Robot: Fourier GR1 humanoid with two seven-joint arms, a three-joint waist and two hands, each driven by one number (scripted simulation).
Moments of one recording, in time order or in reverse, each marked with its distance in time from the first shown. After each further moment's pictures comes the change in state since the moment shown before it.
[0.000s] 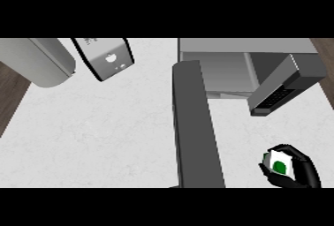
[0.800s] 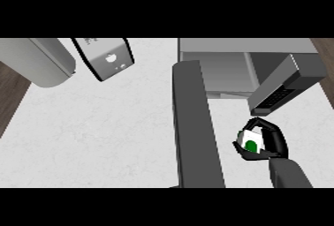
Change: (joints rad) left arm -0.005 0.010 0.034 0.017 0.038 -0.024 0.006; right arm -0.192 0.103 0.069 -0.007 -0.030 0.016 0.043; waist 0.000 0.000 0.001
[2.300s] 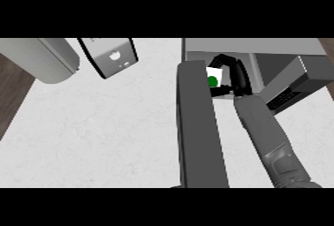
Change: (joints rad) left arm -0.050 0.014 0.101 0.111 0.027 -0.087 -0.007; right arm -0.481 0.083 0.084 0.028 0.163 -0.420 0.422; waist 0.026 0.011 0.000
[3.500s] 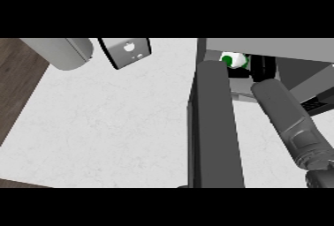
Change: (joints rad) left arm -0.096 0.024 -0.044 0.058 -0.035 -0.025 -0.001; right arm -0.207 -0.160 -0.041 0.354 0.129 -0.435 -0.031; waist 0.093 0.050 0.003
